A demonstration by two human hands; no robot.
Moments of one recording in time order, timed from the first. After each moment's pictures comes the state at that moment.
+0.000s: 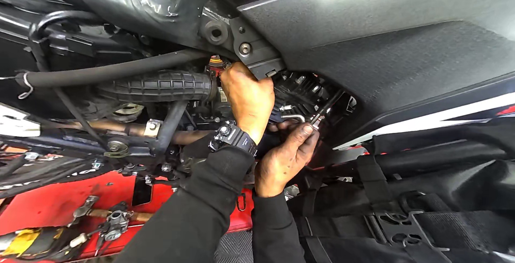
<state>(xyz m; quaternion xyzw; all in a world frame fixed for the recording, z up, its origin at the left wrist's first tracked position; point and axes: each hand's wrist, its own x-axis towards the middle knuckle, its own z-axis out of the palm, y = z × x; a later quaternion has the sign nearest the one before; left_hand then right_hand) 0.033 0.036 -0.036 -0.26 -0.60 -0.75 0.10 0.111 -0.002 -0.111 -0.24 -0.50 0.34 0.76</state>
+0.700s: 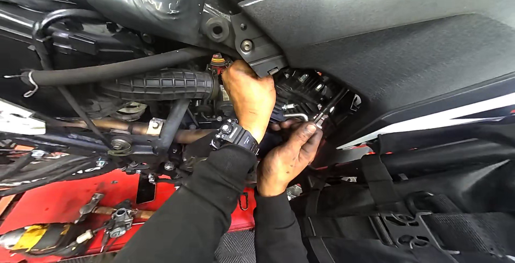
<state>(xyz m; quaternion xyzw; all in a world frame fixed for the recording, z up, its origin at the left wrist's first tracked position) 0.032 0.040 -0.038 -0.26 -0.58 -0.77 0.09 0.112 -0.002 -0.110 -0.23 -0.49 0.36 0.76</state>
